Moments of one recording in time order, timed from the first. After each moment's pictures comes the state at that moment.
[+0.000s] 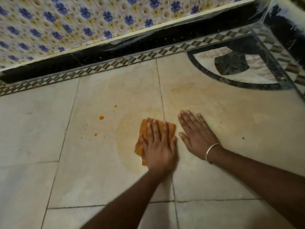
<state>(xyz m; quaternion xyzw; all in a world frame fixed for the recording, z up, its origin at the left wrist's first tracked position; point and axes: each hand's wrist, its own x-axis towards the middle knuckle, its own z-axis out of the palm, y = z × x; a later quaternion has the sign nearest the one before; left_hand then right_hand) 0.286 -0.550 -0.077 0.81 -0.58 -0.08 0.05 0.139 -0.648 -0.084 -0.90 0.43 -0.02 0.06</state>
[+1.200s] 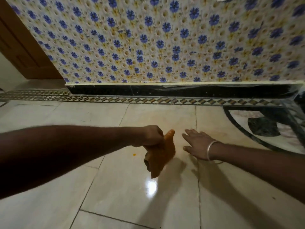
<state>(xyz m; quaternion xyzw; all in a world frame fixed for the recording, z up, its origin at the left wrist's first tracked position) 0.461 -0.586 0.169 0.77 -0.45 -0.45 0.06 0.268 -0.679 0.101 -0.92 0.32 0.18 0.13</state>
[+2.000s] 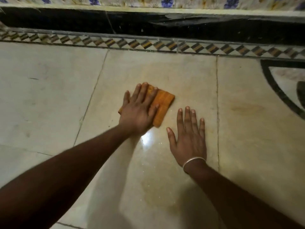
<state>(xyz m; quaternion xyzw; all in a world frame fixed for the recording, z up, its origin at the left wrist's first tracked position) 0.578 -0.644 -0.059 0.77 -0.62 -0.12 0.03 0.366 -0.655 -0.079 -0.86 0.51 -0.02 0.08</state>
